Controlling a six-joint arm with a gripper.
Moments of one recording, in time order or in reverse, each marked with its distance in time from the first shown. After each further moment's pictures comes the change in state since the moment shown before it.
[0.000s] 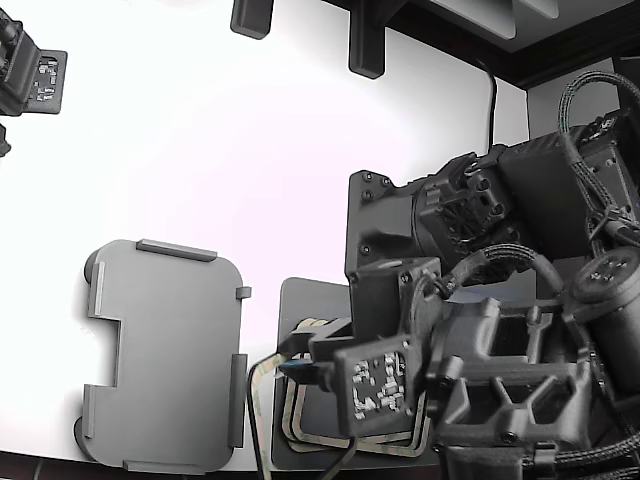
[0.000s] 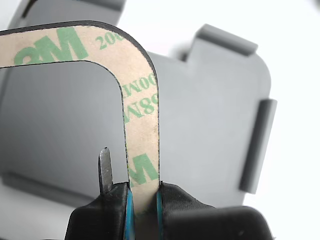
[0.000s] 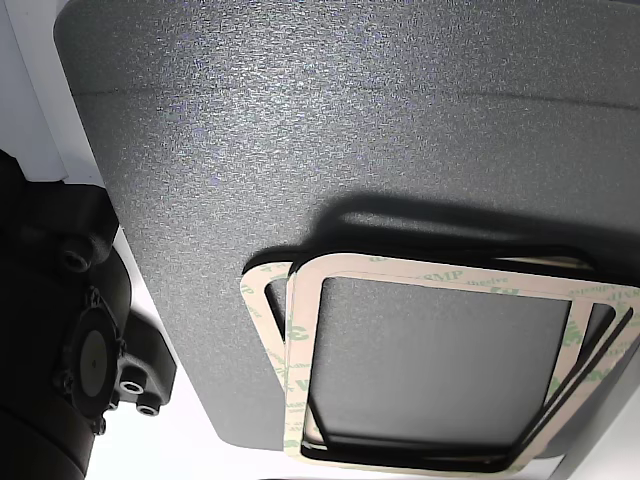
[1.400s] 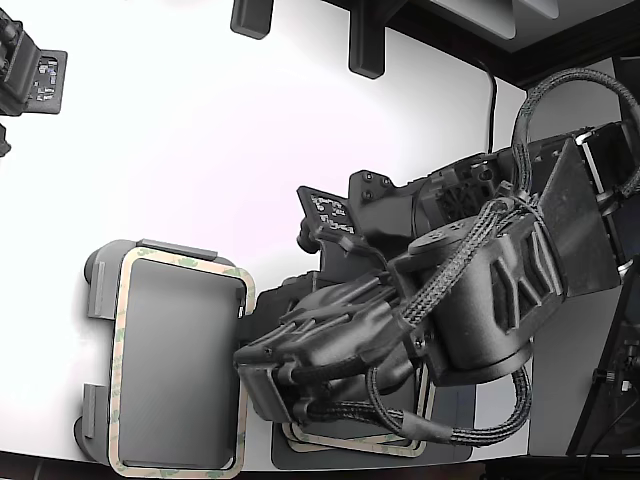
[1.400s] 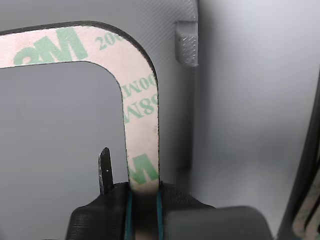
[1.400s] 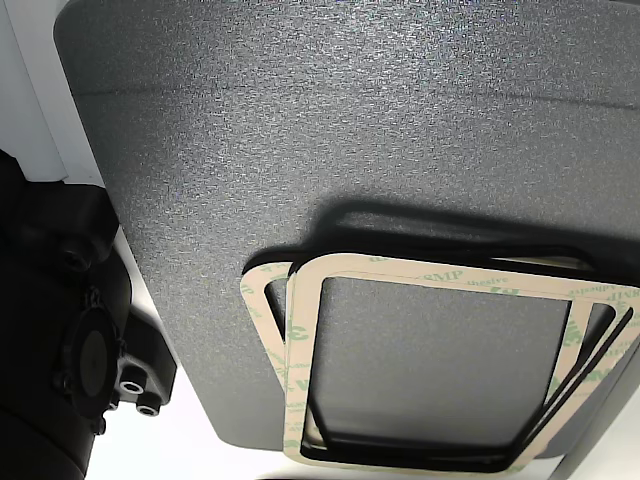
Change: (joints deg) arm -12.1 -10.1 7.7 0.1 -20.5 95.5
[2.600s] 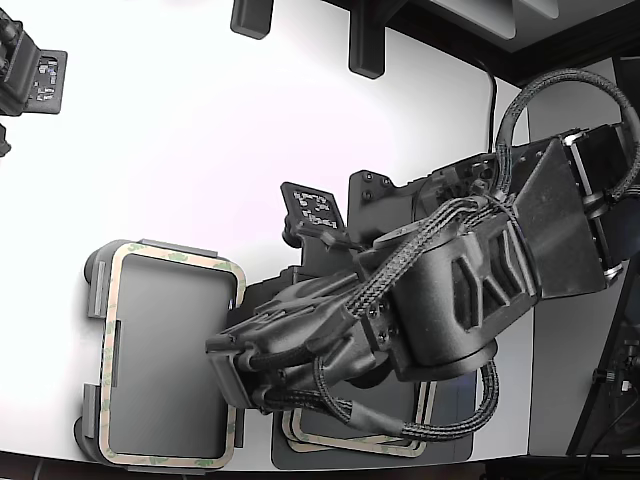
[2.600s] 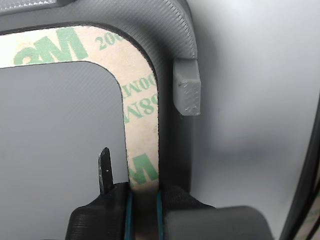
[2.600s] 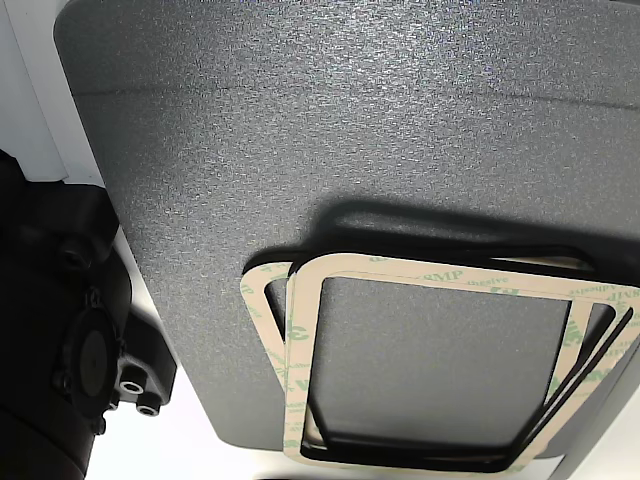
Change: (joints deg) arm -1.8 -3.8 -0.7 0.0 -0.4 -1.8
